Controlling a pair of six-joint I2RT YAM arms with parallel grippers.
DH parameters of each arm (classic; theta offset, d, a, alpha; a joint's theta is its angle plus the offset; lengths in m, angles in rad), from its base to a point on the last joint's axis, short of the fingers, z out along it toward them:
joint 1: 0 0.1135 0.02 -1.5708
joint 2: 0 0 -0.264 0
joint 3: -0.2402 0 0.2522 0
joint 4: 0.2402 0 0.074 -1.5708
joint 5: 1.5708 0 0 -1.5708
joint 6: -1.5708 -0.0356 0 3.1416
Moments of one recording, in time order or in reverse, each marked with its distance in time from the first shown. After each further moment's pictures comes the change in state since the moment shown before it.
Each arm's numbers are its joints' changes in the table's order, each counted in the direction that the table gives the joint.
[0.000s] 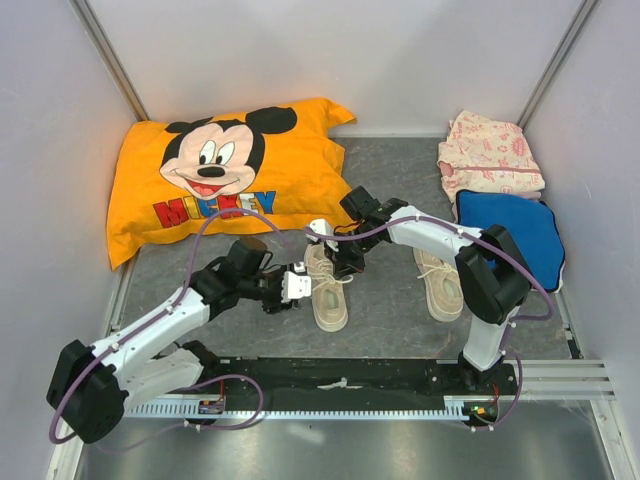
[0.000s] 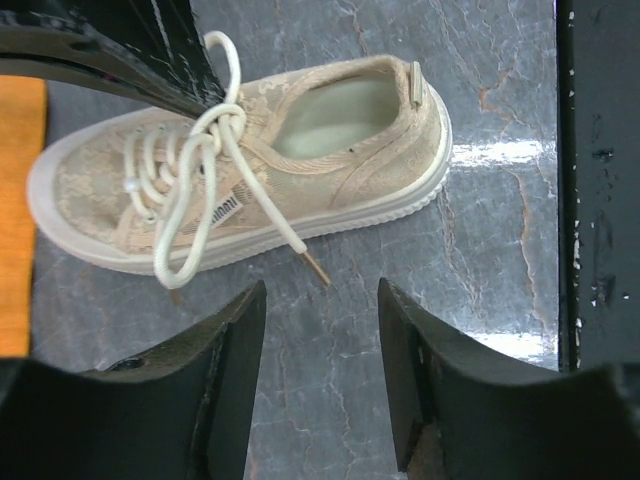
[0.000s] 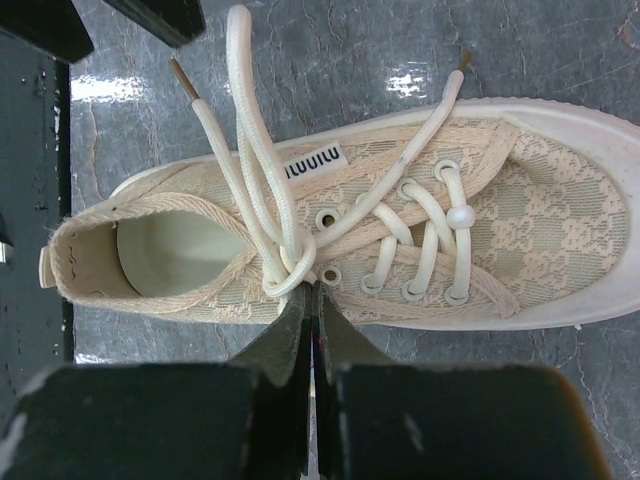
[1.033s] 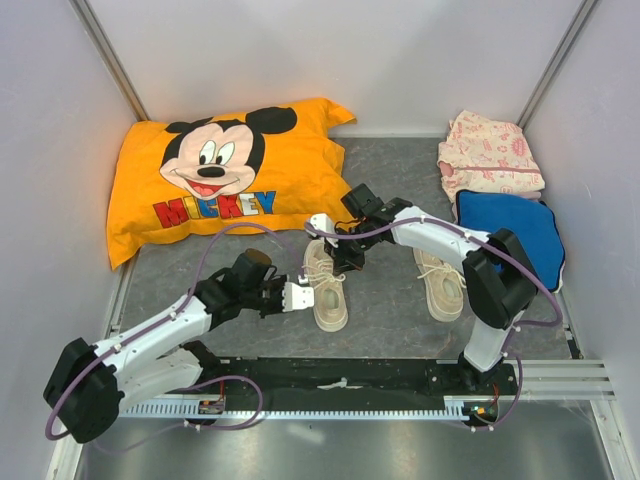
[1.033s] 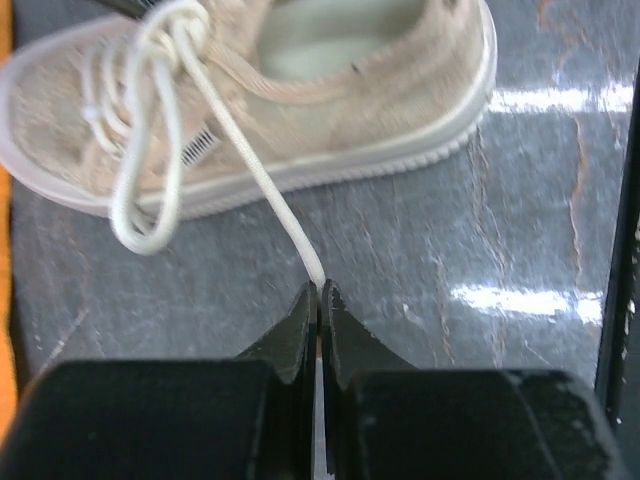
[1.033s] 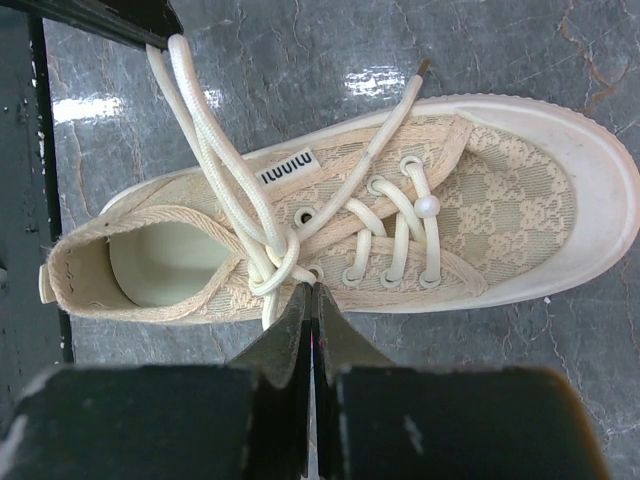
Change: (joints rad) left arm -0.065 -0.007 0.087 -0.069 -0.193 0.016; right arm 0.000 -0.039 0.005 -0.036 0.057 -0.083
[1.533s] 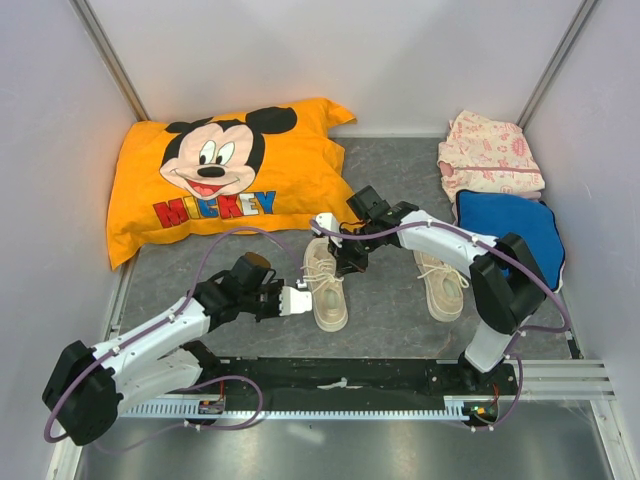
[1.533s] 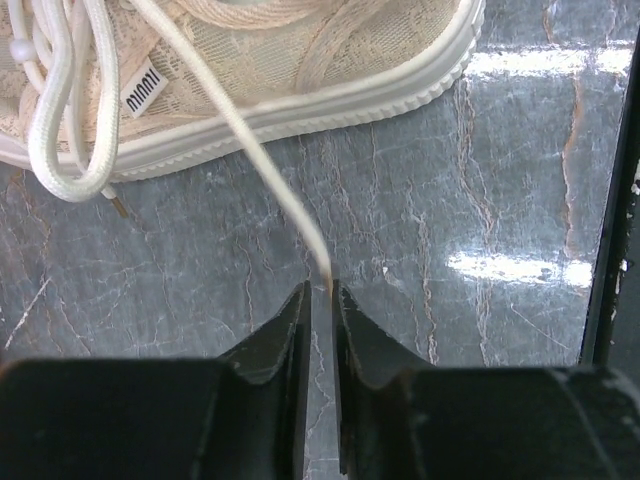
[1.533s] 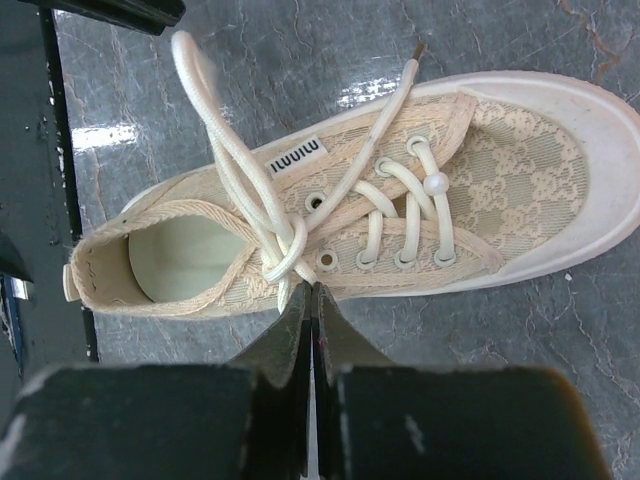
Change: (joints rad) left arm 0.000 -0.021 0.022 0.087 -0.043 -0.022; right arm -0.011 -0.053 0.066 -0.054 -0.004 -0.089
